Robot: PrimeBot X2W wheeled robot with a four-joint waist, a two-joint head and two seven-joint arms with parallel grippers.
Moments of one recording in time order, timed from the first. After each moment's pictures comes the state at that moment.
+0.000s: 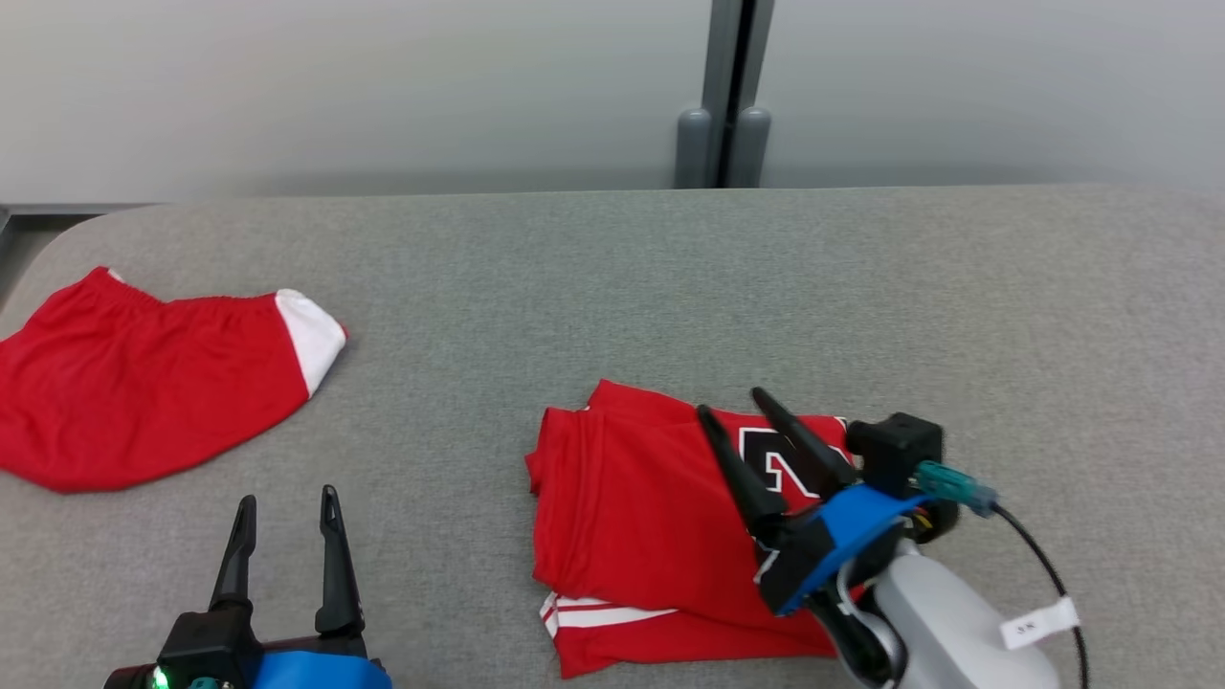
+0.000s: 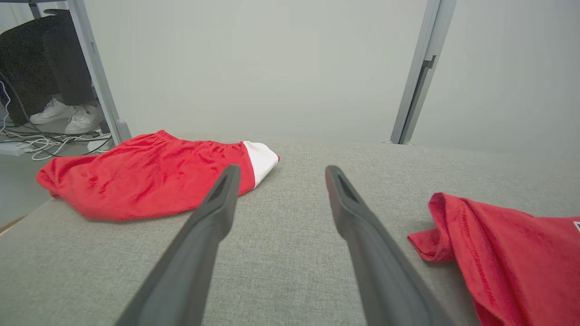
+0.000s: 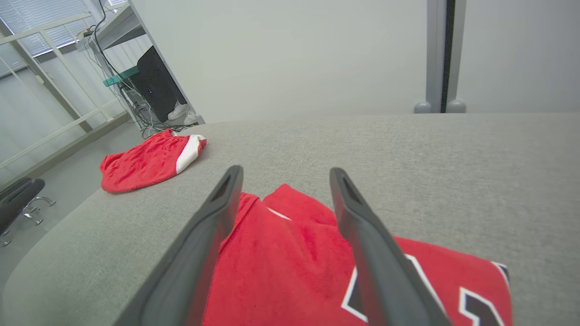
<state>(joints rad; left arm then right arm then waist) 0.05 0.05 -0.01 0.17 -0.12 0.00 -0.26 -0.47 -0.09 0.55 0.63 0.57 0.13 -0.26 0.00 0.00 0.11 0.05</state>
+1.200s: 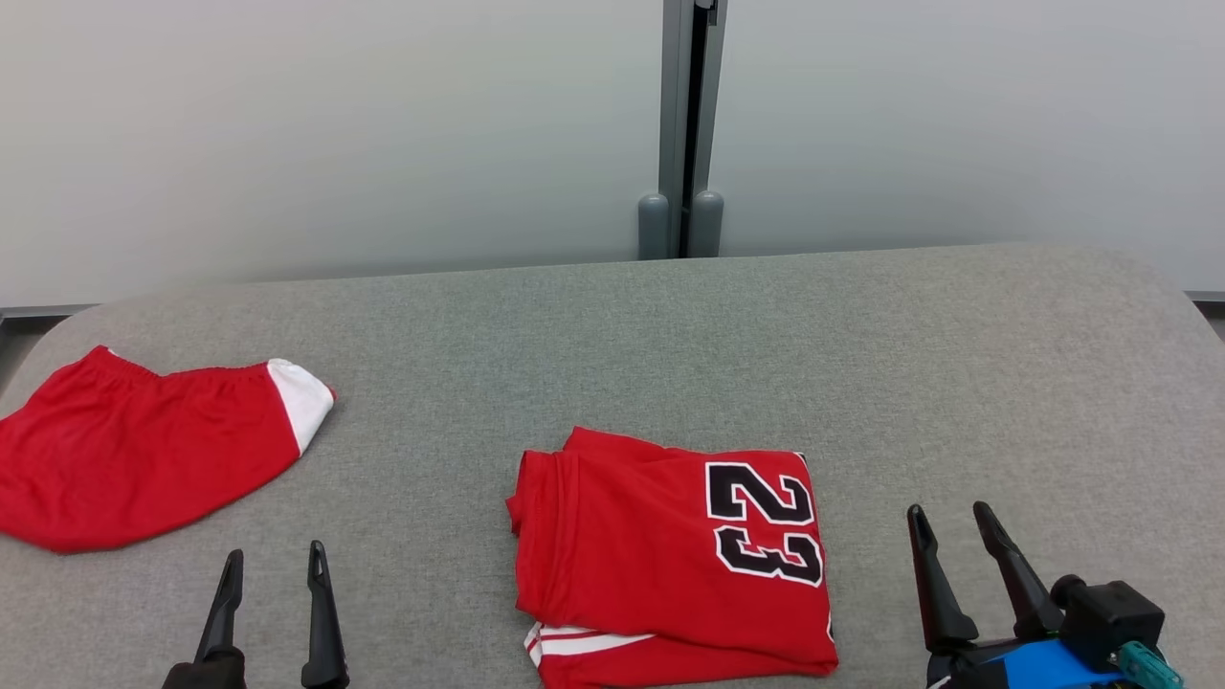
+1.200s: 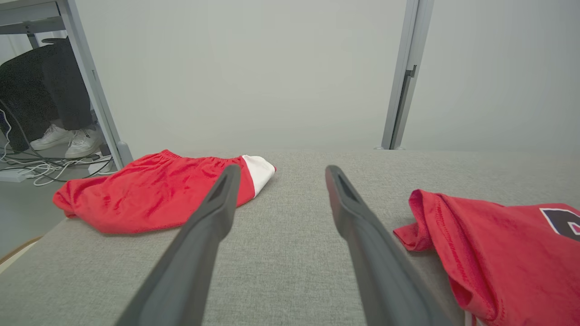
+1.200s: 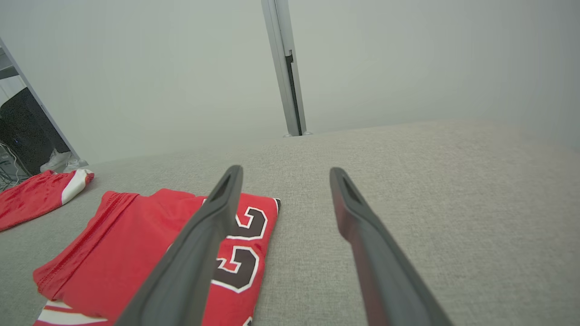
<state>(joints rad) 0.14 0.05 0.04 0.16 -0.06 -0.02 -0.26 0.01 -0.07 0.04 0.26 0.25 0.13 -0.26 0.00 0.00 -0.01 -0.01</state>
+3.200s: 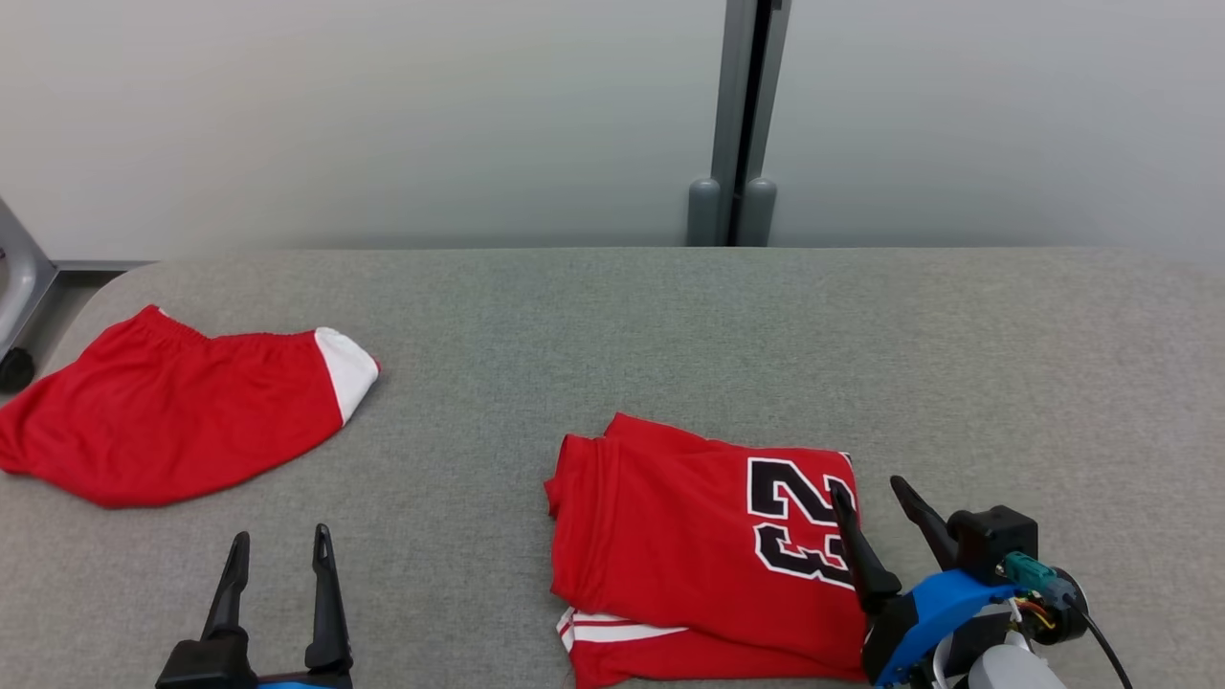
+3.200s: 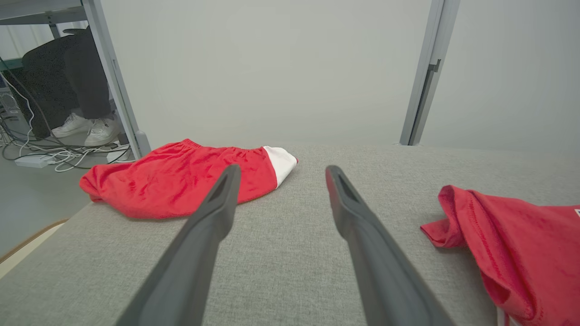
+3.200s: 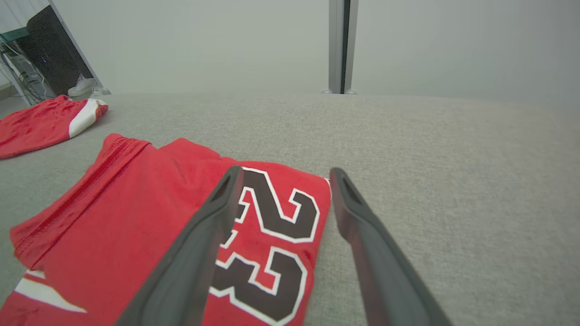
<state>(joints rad) 0.10 0.05 0.05 0.20 -0.06 -0.05 -0.26 -0.25 -0.08 0.17 0.63 0.20 0.13 -0.26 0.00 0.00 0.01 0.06</state>
